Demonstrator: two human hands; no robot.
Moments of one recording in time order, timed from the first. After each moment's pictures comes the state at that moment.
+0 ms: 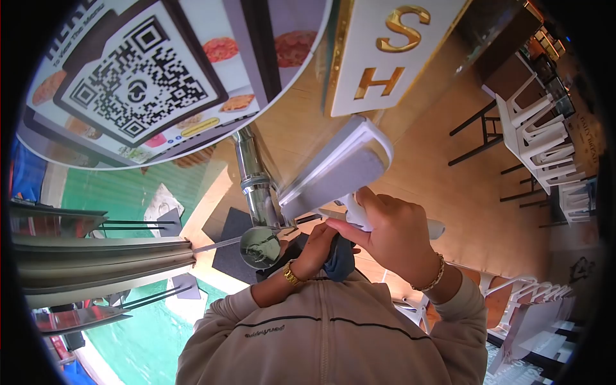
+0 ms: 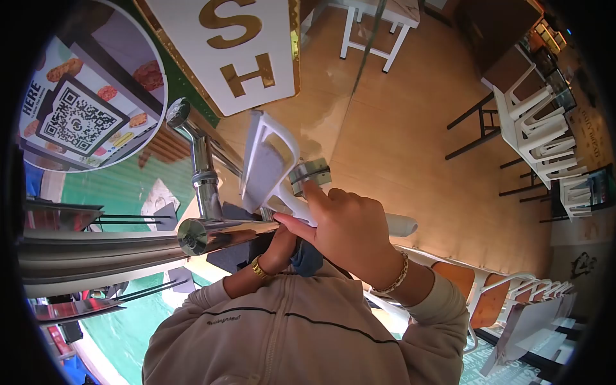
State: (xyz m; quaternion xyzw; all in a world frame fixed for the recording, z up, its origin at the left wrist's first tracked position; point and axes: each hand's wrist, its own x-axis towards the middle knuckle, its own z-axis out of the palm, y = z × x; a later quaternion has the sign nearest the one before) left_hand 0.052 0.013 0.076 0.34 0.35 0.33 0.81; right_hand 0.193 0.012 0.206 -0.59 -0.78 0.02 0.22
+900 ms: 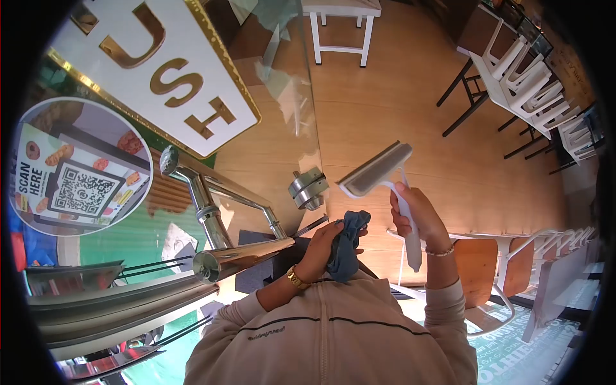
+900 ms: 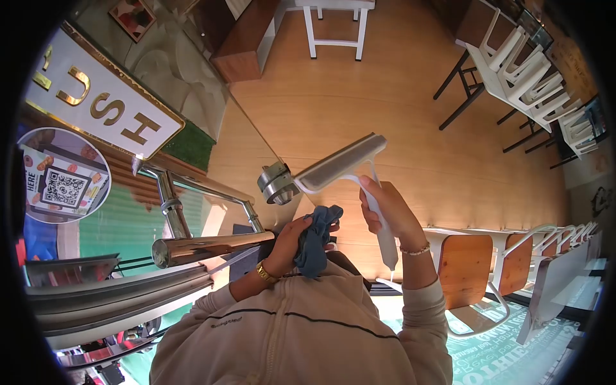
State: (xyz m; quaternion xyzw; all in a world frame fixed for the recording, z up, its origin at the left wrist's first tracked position) left_hand 0.089 0.016 0.073 0.28 0.29 0.18 0.90; right_hand 0.313 -0.031 0.125 -0.57 -0.23 0.64 0.46
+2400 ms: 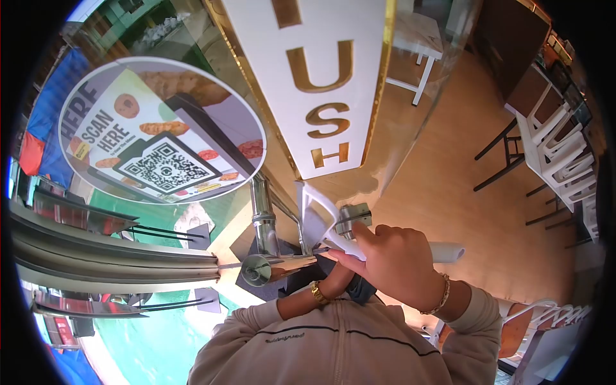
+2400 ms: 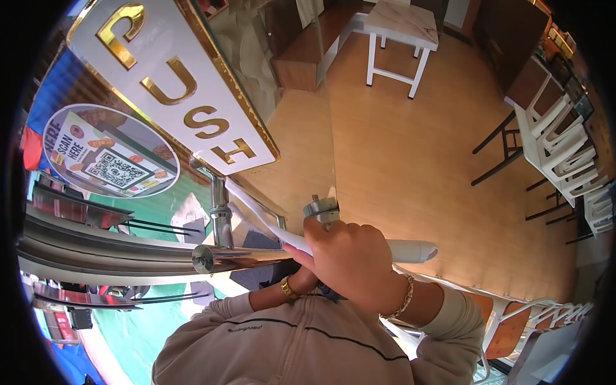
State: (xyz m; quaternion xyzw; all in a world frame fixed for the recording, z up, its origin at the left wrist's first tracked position) left_hand 0.078 -0.008 0.055 0.51 0.30 0.37 0.72; right_hand 0.199 -0.008 0.231 -0.54 -0.82 0.02 0.18
